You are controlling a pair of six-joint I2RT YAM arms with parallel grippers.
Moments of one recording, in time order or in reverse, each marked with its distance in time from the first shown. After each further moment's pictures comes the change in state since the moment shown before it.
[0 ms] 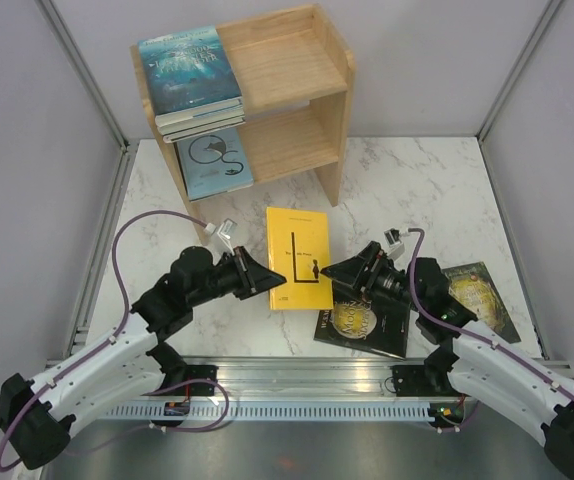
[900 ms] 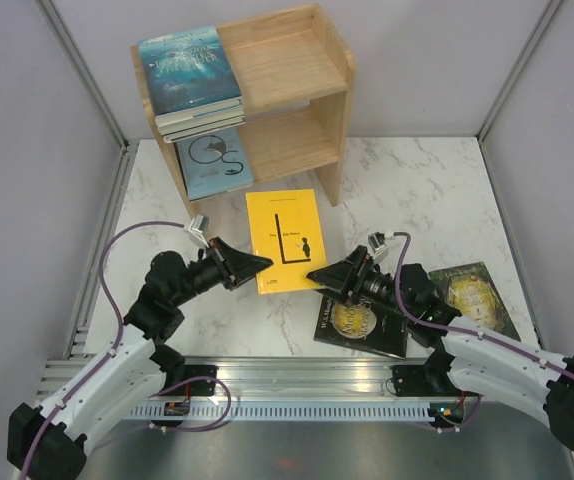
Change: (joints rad) left arm 0.233 -0.113 -0.121 0.268 0.188 -0.231; right arm 0.155 0.117 -0.024 0.233 0.082 0.087
